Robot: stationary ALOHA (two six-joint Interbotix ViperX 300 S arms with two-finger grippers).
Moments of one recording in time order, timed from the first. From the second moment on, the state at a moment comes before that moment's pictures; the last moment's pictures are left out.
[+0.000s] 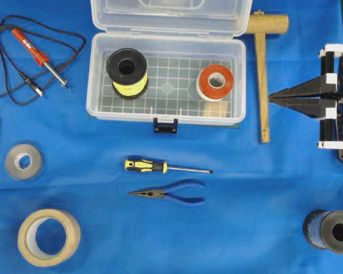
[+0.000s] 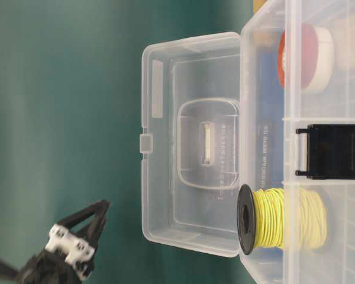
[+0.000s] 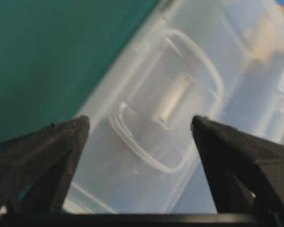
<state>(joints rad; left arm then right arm) 0.65 -0.24 0.42 -0.02 0.27 0.23 -0.05 -0.88 1.16 0.00 -0.19 0.00</state>
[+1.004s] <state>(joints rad) 0.65 0.10 0.13 -0.02 0.53 0.23 -0.08 -0.87 1.16 0.00 -0.16 0.00</state>
